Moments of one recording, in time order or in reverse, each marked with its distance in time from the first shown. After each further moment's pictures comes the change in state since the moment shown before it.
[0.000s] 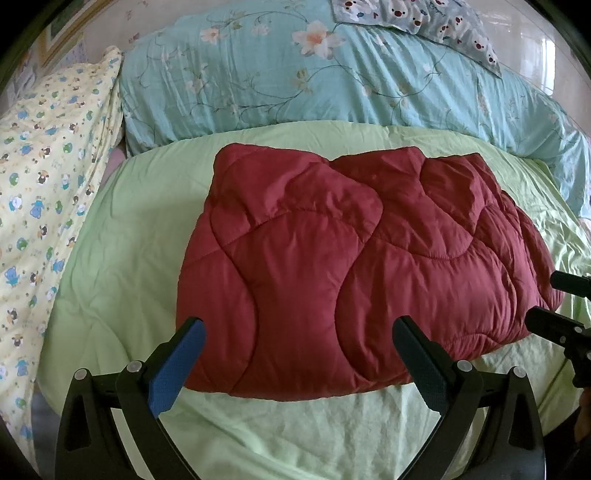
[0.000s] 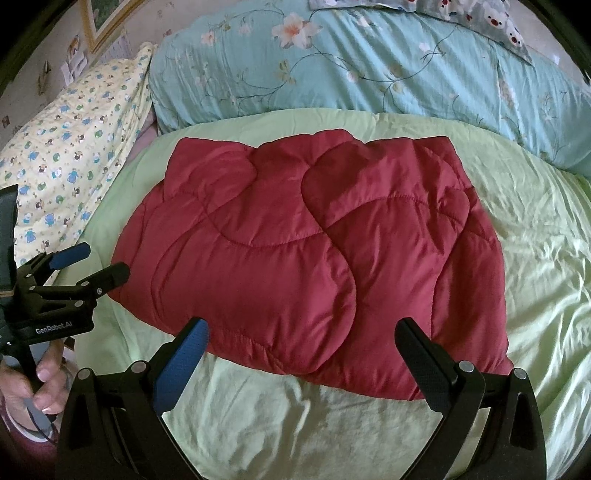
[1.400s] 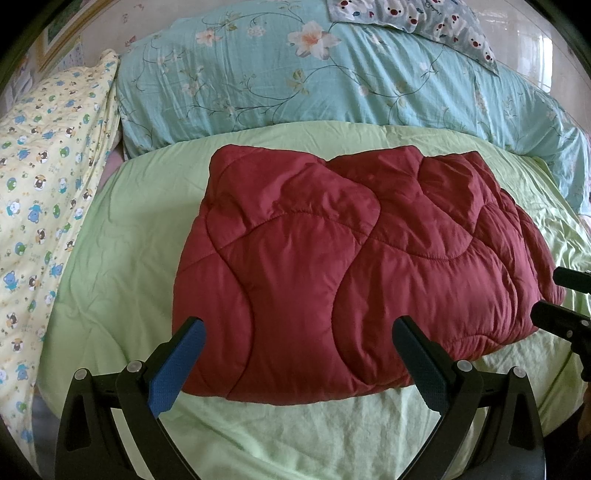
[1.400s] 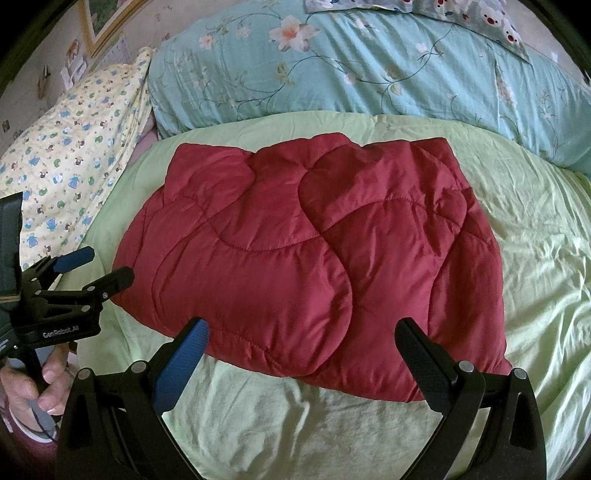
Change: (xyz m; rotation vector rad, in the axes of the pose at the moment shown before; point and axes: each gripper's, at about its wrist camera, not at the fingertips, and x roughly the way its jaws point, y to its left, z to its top) left arm 0.005 0.002 0.002 0.024 0.000 -0.012; right arm 0.000 -0.002 0.000 0.003 -0.003 0.006
